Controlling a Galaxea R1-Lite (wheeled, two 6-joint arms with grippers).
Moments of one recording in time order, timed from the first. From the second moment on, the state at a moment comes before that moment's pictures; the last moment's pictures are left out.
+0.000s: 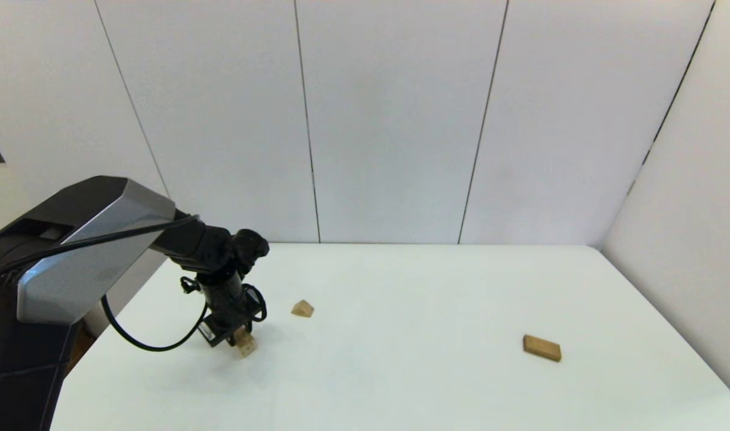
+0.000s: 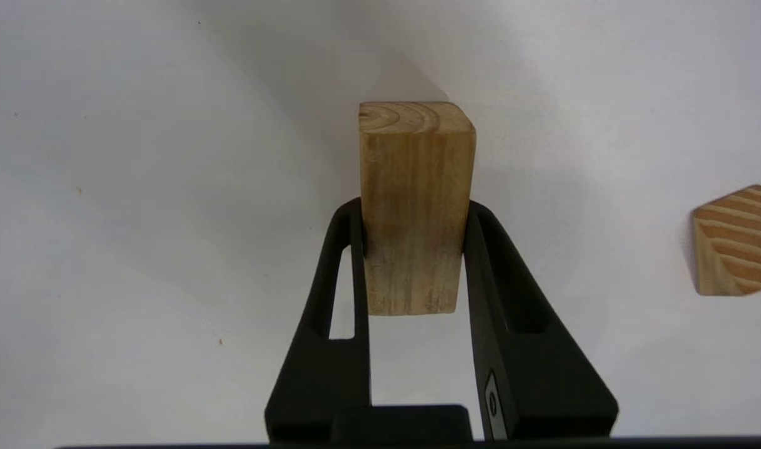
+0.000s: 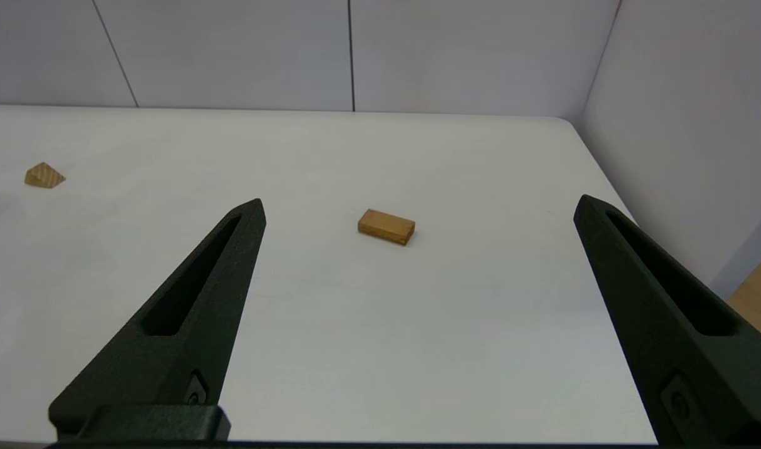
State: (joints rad) left arm -0.21 2.37 -1.43 0.49 0.09 -1.08; right arm 0.00 0.00 0.00 0.00 0.01 -0.01
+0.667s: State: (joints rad) left arm -0.63 2.24 -1.52 0.62 0.04 -1.25; right arm 0.00 0.00 0.00 0.00 0.01 -0.01
